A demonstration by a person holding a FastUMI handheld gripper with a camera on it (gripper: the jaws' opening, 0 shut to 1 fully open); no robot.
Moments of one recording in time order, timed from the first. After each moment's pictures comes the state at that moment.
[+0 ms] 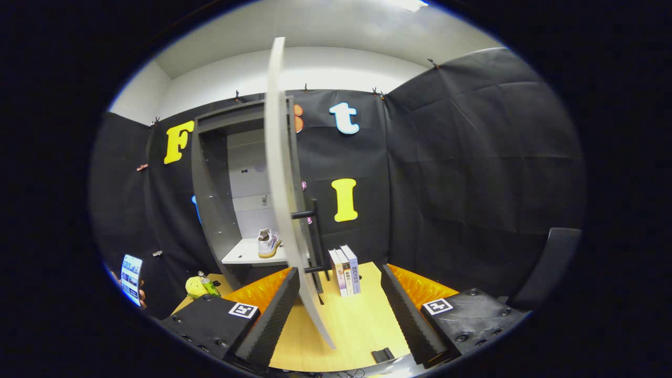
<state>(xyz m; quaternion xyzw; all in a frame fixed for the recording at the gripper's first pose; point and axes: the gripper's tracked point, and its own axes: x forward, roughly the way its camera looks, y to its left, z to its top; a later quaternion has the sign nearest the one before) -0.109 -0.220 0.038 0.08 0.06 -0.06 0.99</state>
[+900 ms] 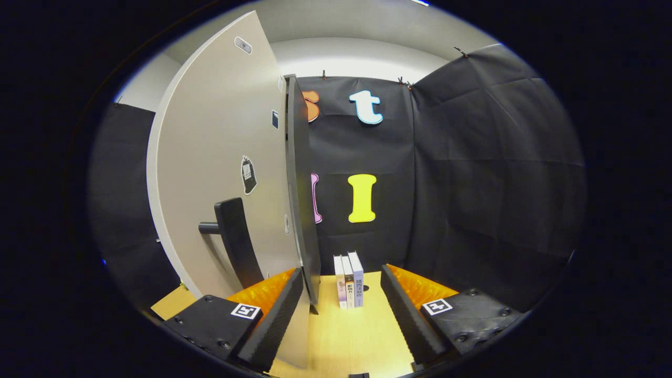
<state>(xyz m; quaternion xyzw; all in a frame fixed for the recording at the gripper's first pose) 0.000 -0.242 0.015 0.05 0.08 0.02 1.00</state>
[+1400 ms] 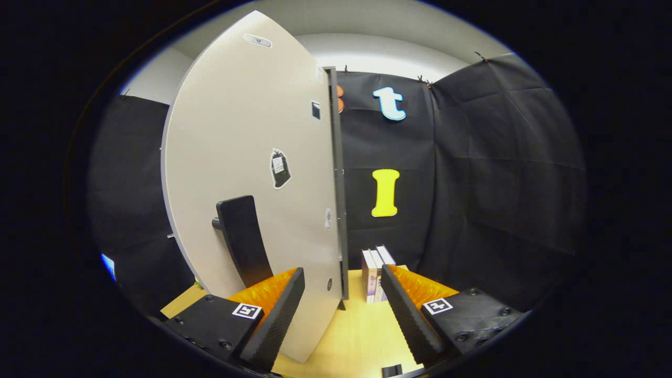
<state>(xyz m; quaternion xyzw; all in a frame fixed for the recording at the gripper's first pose) -0.004 -0.109 0.012 0.03 0.09 0.05 0.99</state>
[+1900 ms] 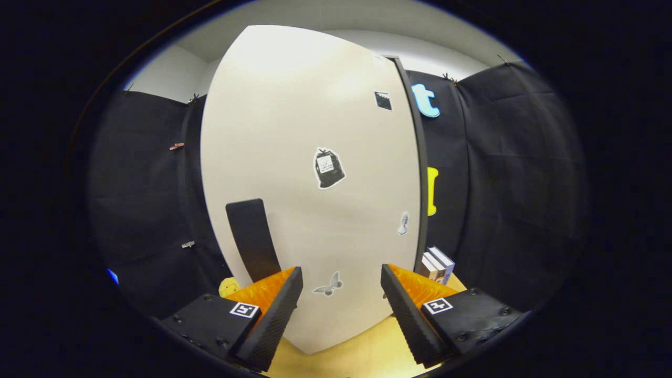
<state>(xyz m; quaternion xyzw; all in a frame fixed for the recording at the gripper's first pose) 0.057 0.069 0.007 0.04 0.09 0.08 0.99</state>
